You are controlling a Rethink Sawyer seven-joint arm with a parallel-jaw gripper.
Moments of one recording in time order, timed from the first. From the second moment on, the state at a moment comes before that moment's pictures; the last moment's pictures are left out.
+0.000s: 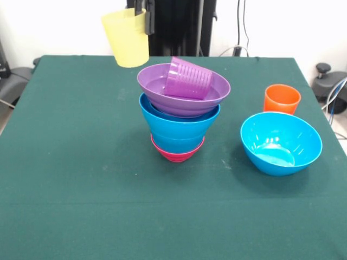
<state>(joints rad) -0.64 -1.06 0.36 2.01 -0.27 0.34 2.00</state>
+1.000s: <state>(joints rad) -0.58 -0.94 0.26 2.03 -0.29 0.21 2.00</state>
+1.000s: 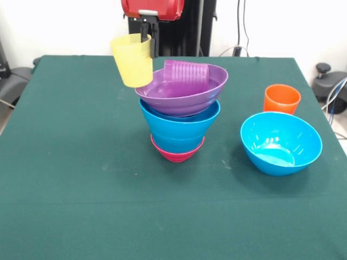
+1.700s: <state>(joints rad) -0.59 -1.00 0.26 2.06 -0.29 0.21 2.00</state>
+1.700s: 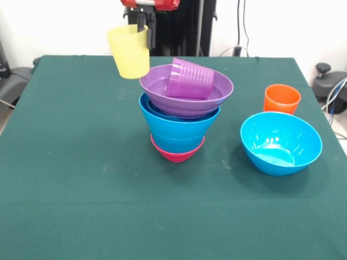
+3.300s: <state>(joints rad) -0.51 -1.07 0.26 2.07 -0.27 0.23 2.00</state>
